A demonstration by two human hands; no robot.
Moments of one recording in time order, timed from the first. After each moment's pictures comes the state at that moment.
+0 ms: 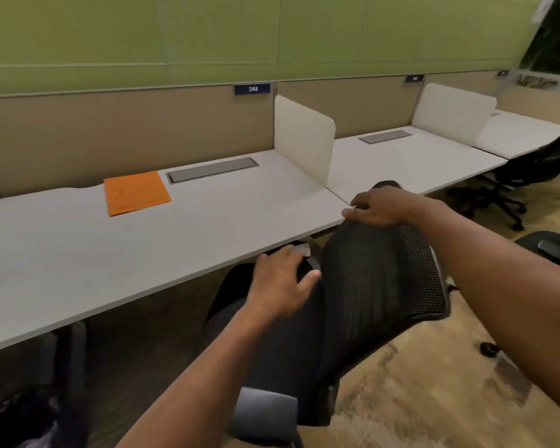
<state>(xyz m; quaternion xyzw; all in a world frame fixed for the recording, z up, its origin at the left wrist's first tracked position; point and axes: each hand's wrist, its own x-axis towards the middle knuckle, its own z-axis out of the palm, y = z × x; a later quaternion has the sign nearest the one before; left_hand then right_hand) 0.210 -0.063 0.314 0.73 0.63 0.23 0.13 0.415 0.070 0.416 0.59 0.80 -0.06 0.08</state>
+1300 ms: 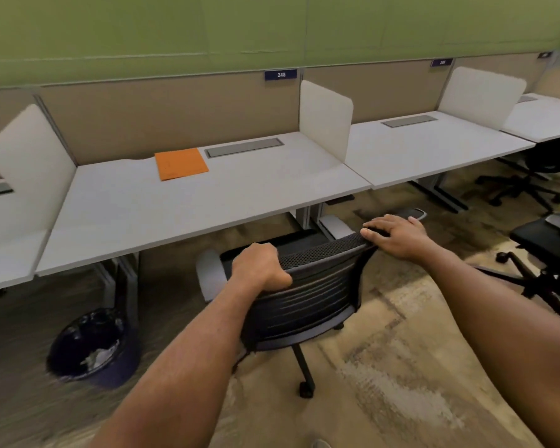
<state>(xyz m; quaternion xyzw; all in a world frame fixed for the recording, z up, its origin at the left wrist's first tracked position) 0.205 -0.245 0.319 0.63 0.76 0.05 0.15 0.481 -0.122 0.319 0.58 0.81 -0.10 -0.04</state>
